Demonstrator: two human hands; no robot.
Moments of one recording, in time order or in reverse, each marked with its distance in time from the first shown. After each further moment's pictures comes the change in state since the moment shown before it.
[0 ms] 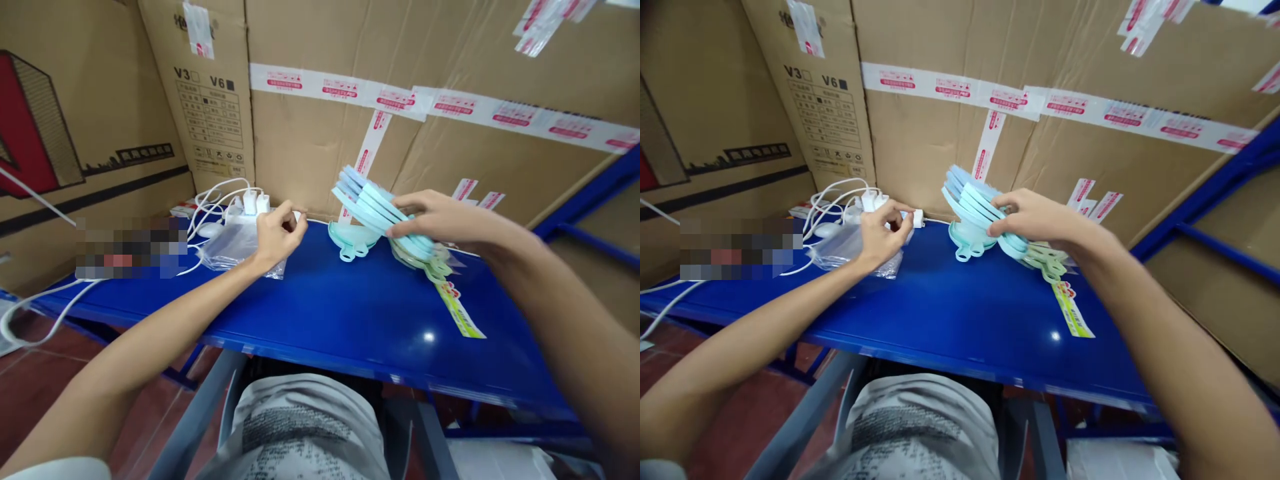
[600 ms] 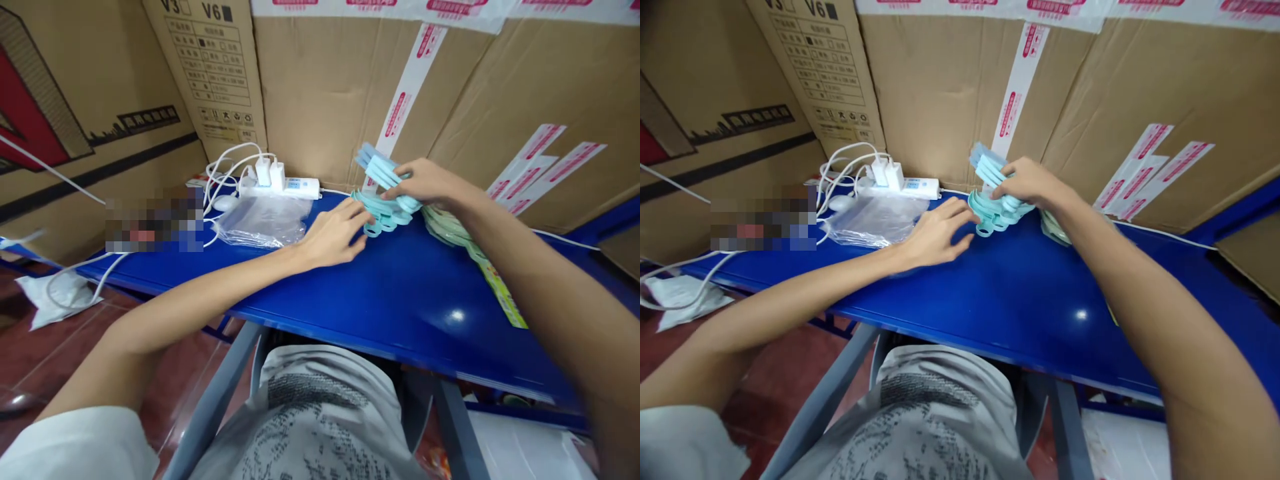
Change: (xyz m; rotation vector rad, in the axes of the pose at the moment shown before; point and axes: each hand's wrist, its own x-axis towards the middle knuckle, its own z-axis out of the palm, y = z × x) left_hand -0.022 0.034 0.026 0.156 -0.724 0.250; right_hand 0.096 0.016 0.073 0.141 0.030 0.150
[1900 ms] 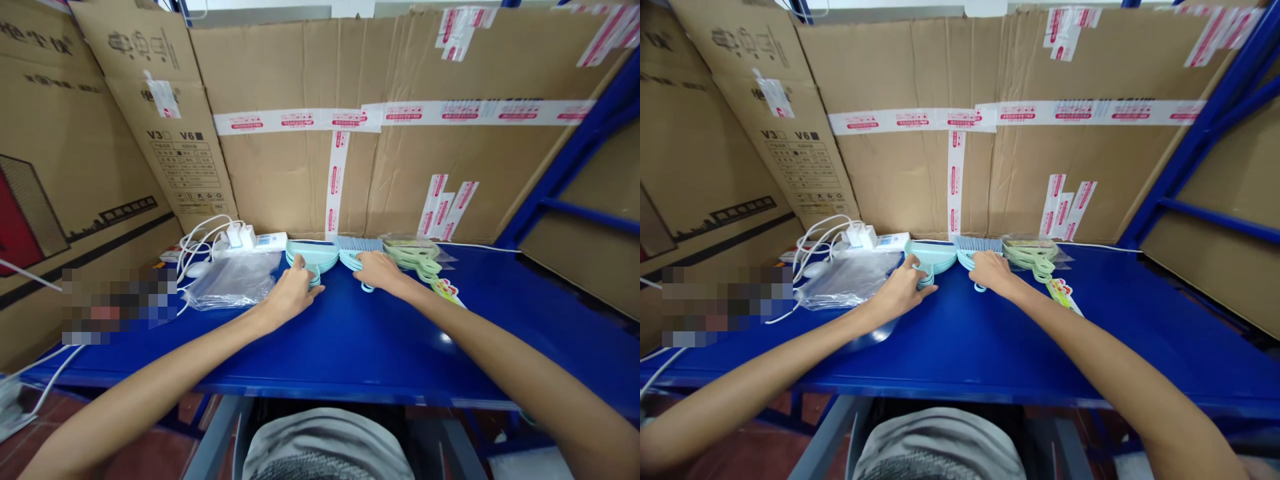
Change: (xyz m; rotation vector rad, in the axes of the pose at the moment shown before) left_hand -0.009 0.013 0.008 0.148 -0.323 -0.434; right_hand -0.059 0.053 0.064 -0.344 -0.072 0.091
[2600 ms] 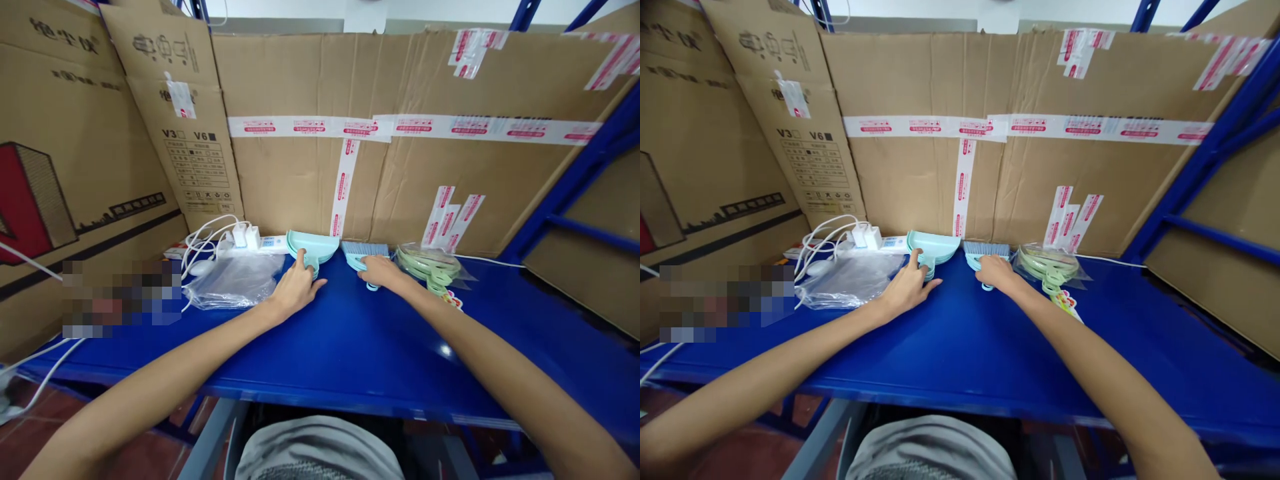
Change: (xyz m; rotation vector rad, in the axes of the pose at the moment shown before) left_hand 0.019 -0.011 0.013 0.141 0.085 -0.002; right_hand 0.036 0.008 0.006 -0.067 -0.063 0.007
